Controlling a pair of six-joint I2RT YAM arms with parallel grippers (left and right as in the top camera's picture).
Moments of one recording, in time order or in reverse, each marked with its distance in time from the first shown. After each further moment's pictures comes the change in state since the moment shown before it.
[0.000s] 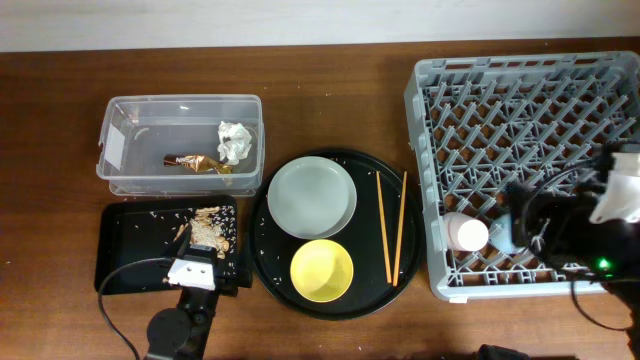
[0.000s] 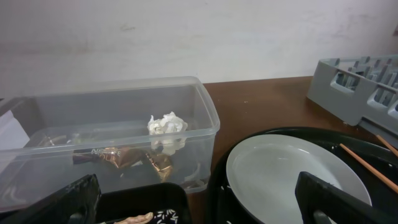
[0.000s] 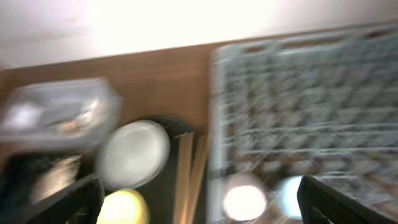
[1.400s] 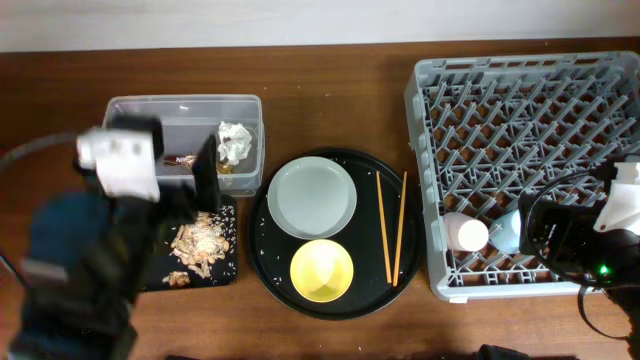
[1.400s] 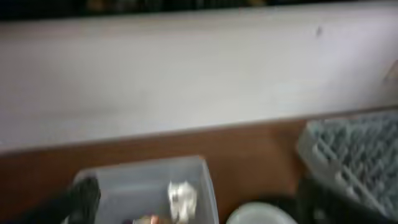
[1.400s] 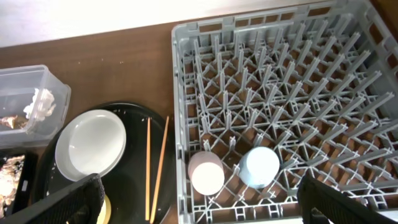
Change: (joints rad) left arm 0.000 0.826 1.276 -0.602 -0.027 -0.004; right arm -0.001 -0.010 0.000 -0.063 0.218 -0.023
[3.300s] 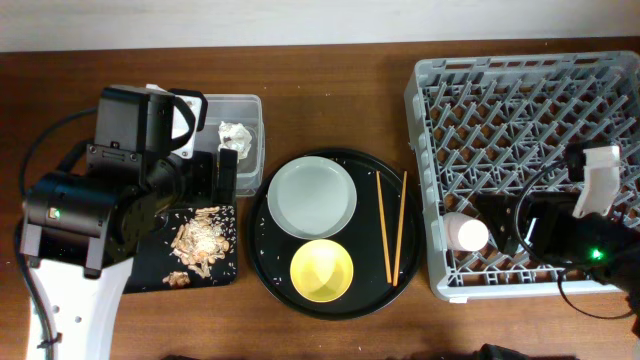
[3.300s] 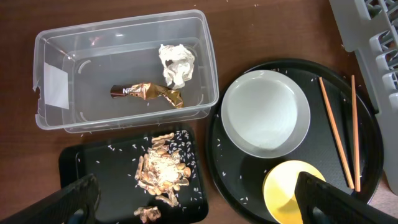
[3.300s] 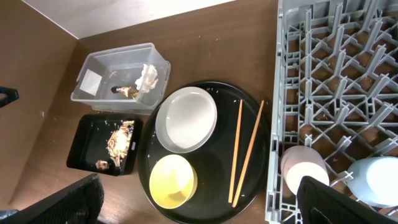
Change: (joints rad) left arm 0.000 0.491 0.503 -0.719 0.031 -0.051; right arm -0.053 0.088 -0.006 -0.070 -0.447 -0.034
